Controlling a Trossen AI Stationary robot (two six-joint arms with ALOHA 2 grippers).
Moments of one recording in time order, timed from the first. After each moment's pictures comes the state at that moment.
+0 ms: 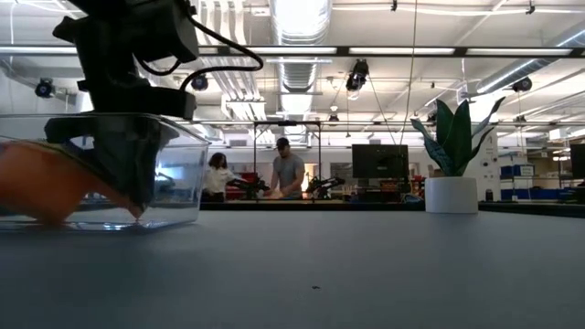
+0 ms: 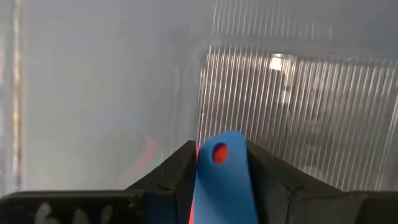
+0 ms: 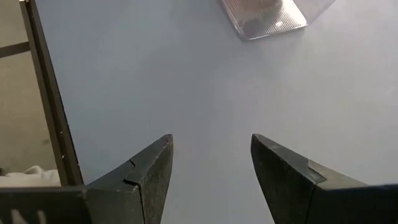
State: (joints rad) left arm -0.15 1.45 0.77 -0.65 -0.22 -0.17; right arm 0.71 2.35 2.28 -1.17 0.65 0.99
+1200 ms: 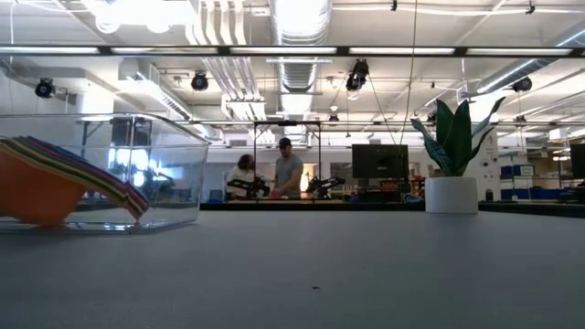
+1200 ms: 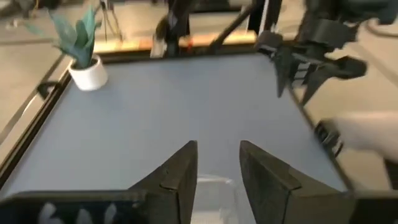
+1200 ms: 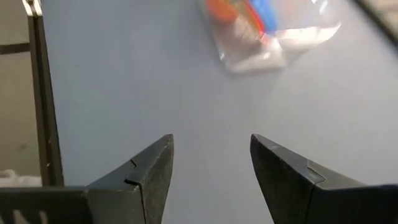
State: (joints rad) left arm -0.61 0.76 1.06 -0.80 -0.49 -0.25; right arm 0.71 2.32 2.28 -1.17 0.73 0.87
